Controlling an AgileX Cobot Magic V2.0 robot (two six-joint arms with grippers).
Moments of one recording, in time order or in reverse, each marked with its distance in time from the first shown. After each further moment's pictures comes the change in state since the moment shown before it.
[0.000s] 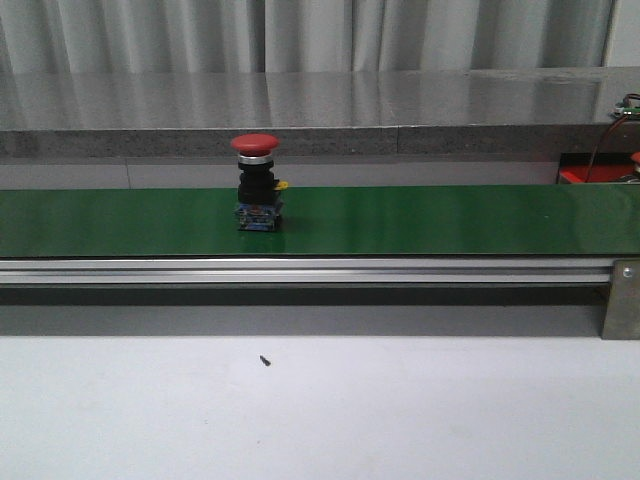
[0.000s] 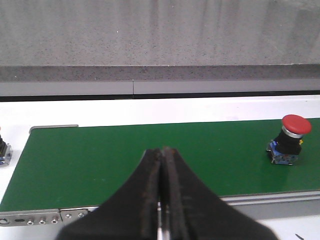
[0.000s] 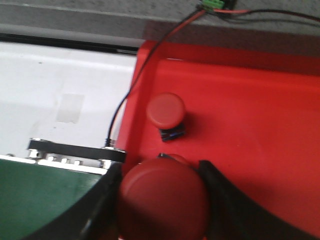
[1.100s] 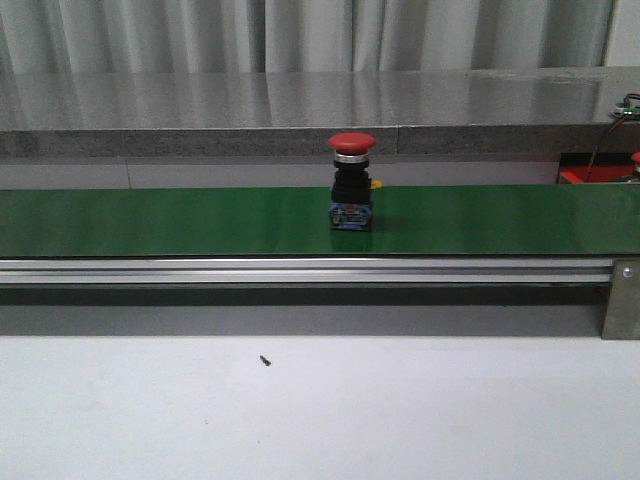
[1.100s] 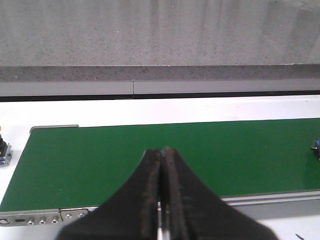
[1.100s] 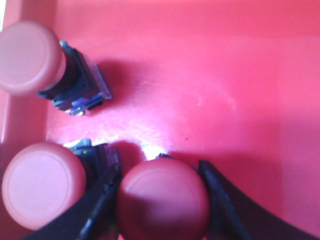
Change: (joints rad) left arm 0.000 0.000 0.000 0.000 0.000 0.000; right arm -0.062 0.256 -0.015 -0.019 -0.095 0.002
